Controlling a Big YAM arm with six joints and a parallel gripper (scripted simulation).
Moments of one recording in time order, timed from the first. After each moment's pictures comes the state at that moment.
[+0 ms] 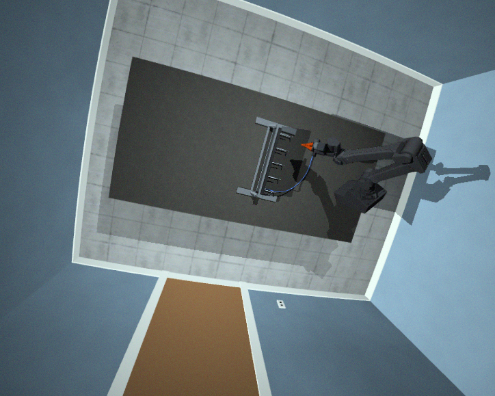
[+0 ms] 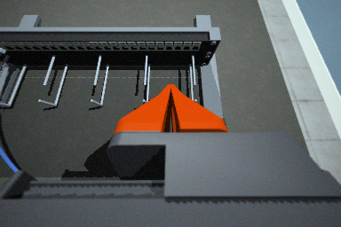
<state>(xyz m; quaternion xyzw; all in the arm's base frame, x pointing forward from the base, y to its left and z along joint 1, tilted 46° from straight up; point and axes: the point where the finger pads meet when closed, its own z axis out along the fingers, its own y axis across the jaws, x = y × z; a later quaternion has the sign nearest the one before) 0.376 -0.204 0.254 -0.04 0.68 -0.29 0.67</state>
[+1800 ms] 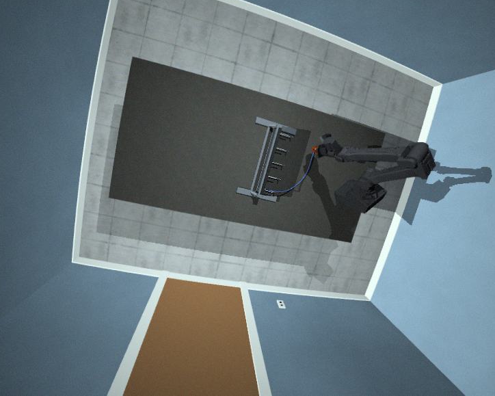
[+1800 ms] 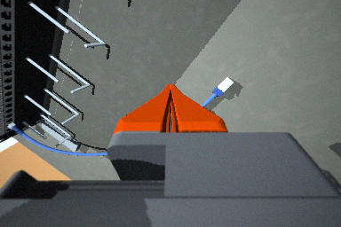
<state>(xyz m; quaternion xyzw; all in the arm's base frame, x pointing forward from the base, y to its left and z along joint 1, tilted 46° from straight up) 0.317 -0.245 0.142 0.45 0.72 -0.05 0.52</state>
